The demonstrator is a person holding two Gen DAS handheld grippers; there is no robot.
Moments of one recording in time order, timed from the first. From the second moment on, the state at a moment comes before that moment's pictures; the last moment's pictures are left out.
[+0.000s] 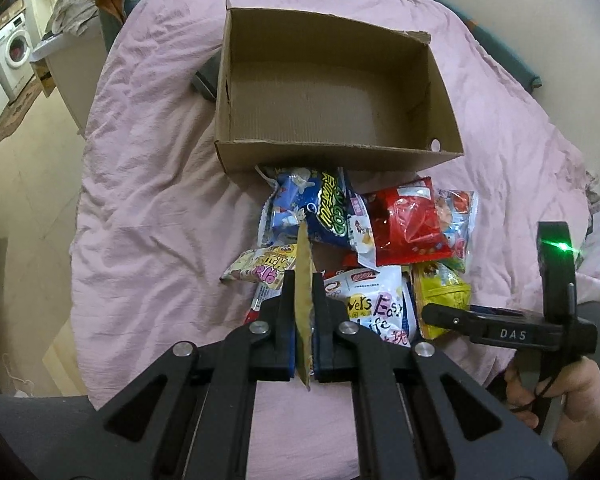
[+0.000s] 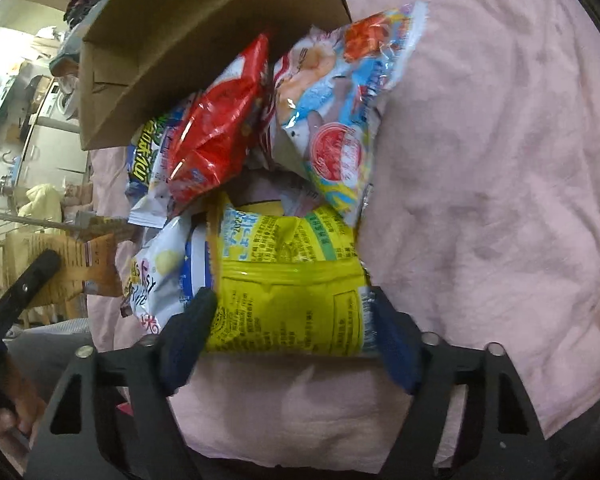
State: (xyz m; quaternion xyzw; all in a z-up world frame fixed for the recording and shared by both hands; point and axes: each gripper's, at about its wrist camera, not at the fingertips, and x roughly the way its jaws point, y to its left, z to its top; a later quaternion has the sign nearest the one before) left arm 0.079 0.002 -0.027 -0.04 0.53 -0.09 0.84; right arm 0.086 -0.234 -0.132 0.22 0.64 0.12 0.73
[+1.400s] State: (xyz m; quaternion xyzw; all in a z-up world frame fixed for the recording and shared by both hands) left arm 0.115 0.014 0.073 -0.05 0.44 -0.07 0.90; right arm 0.106 -0.223 0.022 0.14 0.49 0.17 0.84
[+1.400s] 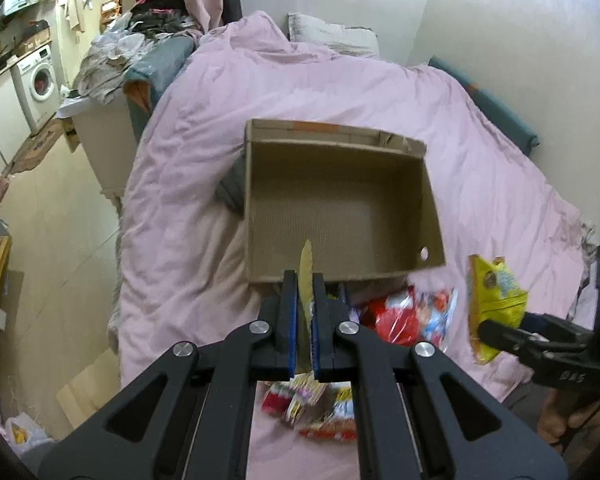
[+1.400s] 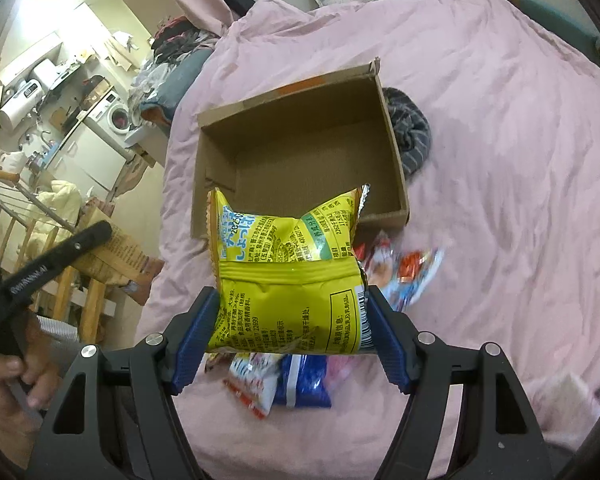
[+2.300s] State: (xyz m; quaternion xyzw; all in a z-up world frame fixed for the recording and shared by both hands) left arm 0.242 -0.022 0.022 -0.04 0.45 -0.08 0.89; right arm 0.223 -0.207 -0.031 0.12 0.48 0.18 0.85
